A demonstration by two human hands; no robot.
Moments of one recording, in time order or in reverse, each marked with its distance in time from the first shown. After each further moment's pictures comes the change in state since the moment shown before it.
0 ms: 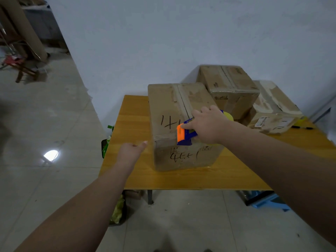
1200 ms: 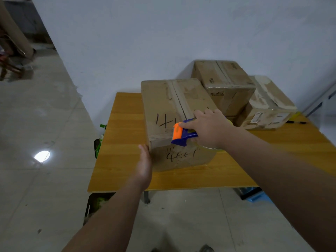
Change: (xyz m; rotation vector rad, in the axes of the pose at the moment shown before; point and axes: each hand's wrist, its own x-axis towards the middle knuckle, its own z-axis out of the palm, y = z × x) left_hand -0.032 -0.005 0.052 -0.127 -0.278 0.121; right_hand -0.002 -0.001 0.022 0.178 0.001 0.088
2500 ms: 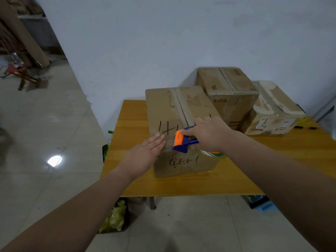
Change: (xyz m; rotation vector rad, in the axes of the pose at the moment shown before) left_hand 0.019 0.026 -0.048 1.240 -0.009 0.783; right_hand 0.004 0.008 -0.002 0.017 0.014 -0.076
